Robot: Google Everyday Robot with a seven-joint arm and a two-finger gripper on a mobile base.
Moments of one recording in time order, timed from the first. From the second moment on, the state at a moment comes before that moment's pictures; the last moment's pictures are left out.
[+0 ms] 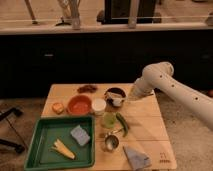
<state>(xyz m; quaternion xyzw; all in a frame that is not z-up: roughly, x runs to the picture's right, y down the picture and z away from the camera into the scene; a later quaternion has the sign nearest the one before) 0.152 0.044 0.791 -0.21 -0.14 -0.01 0.97</state>
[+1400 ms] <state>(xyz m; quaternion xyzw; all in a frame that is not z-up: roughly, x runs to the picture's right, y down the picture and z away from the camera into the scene) 0.042 0.066 0.788 -0.25 -0.26 -0.07 0.93</state>
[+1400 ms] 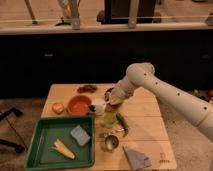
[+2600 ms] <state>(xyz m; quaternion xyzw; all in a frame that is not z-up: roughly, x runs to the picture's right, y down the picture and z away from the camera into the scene) -0.011 0.065 0.823 -0.26 -0.32 0.00 0.91</state>
